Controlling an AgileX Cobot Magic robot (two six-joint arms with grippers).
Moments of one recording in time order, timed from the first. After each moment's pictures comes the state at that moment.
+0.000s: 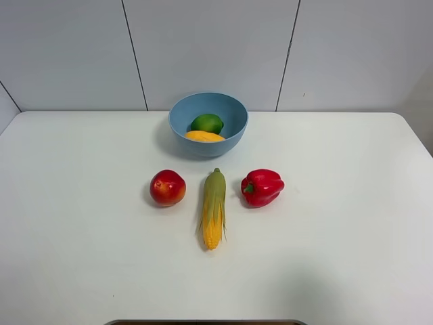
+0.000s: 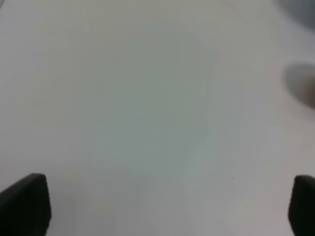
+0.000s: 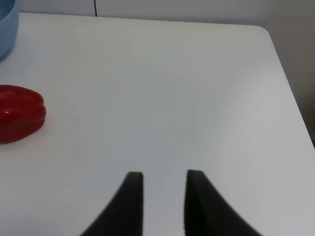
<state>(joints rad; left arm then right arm) -0.08 0.00 -0.44 0.08 1.08 -0.14 0.03 0.00 -0.56 -0.04 1.09 0.00</state>
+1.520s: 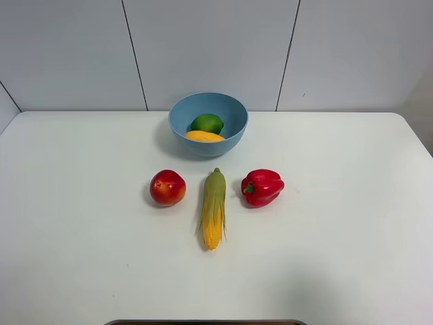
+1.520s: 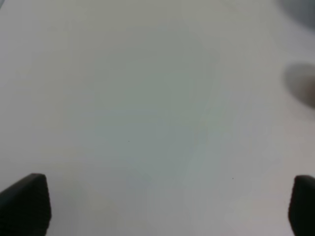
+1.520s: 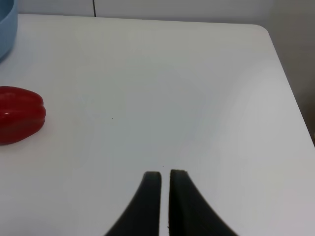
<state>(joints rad) -0.08 0.00 -0.44 0.08 1.08 -0.14 0.03 0.00 -0.56 -0.04 1.10 0.01</state>
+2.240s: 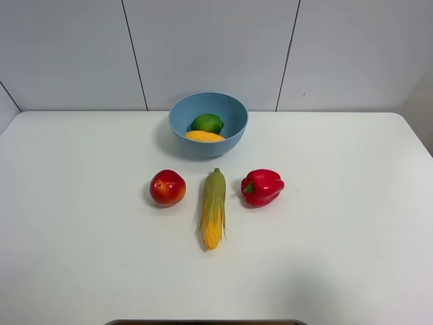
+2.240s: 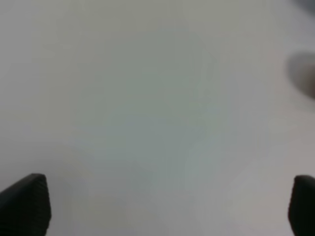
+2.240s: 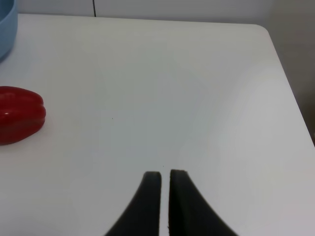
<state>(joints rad) -0.08 0.19 -0.54 0.08 1.09 -0.15 0.03 0.00 -0.56 -0.04 1.10 0.01</state>
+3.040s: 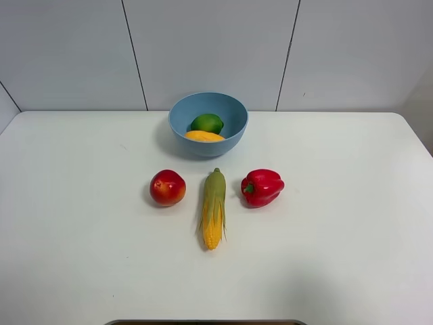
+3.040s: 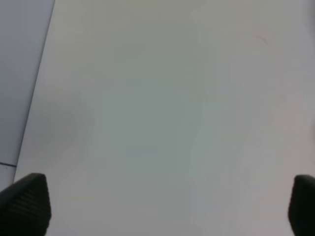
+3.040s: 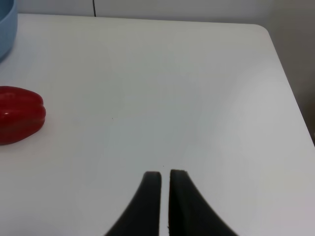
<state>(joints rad) -0.08 0.96 -1.09 0.18 1.04 -0.11 0.03 0.00 -0.56 -0.04 1.10 0.01</state>
